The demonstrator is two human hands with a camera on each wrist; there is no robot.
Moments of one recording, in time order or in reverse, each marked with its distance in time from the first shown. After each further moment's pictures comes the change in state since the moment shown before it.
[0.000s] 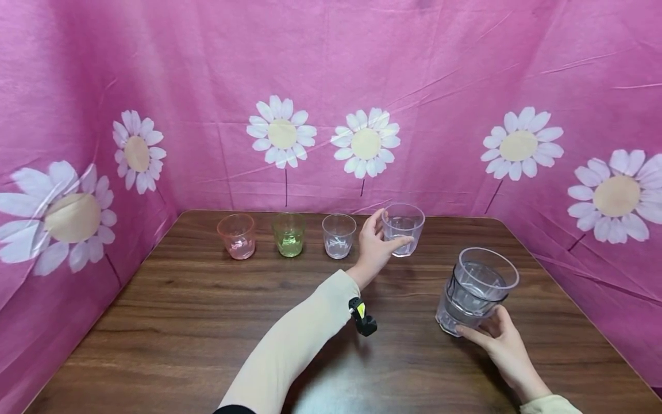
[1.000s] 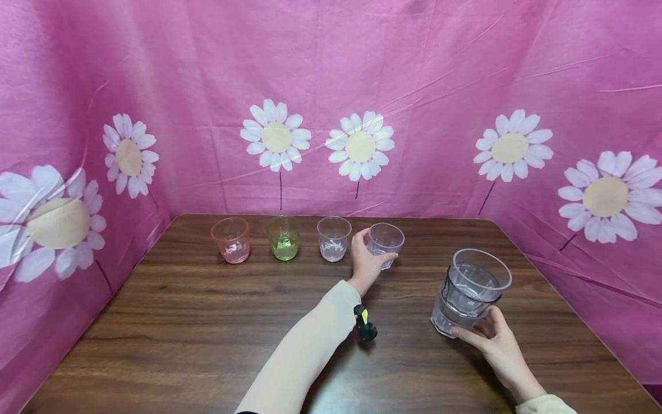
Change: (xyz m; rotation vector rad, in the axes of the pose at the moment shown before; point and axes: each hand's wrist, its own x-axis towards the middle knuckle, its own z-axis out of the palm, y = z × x) left_hand -0.009 -0.059 -0.005 0.336 0.158 0.075; right_hand -0.001 0.001 0.000 -0.006 -0.002 0.001
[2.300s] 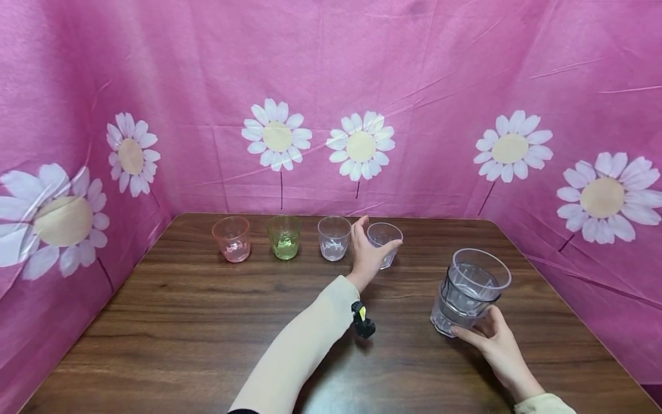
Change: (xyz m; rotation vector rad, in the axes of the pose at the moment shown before) left_hand 0.007 0.025 -0.006 0.071 0.017 0.078; right_hand 0.000 -0.003 0.000 0.002 0.006 0.015
